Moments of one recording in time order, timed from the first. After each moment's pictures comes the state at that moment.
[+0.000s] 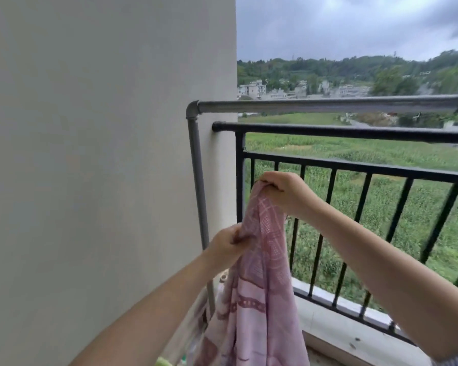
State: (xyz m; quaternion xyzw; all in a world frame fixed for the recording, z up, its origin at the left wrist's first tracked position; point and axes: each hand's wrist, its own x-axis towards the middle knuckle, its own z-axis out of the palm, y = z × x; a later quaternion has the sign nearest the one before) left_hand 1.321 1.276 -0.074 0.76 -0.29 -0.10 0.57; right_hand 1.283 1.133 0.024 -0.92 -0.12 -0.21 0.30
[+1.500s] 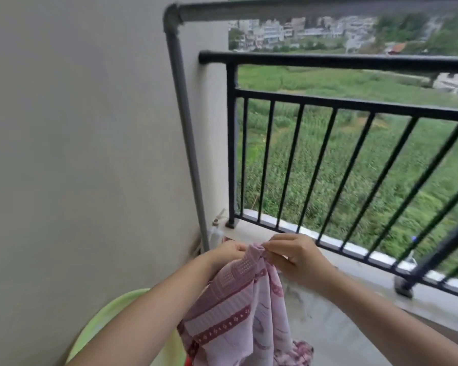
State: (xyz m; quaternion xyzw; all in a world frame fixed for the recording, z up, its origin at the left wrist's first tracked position) left_hand 1.330 1.272 -0.218 0.74 -0.17 -0.40 0.51; right_hand 1.231 1.126 -0.159 -0.89 -0.27 -0.21 0.31
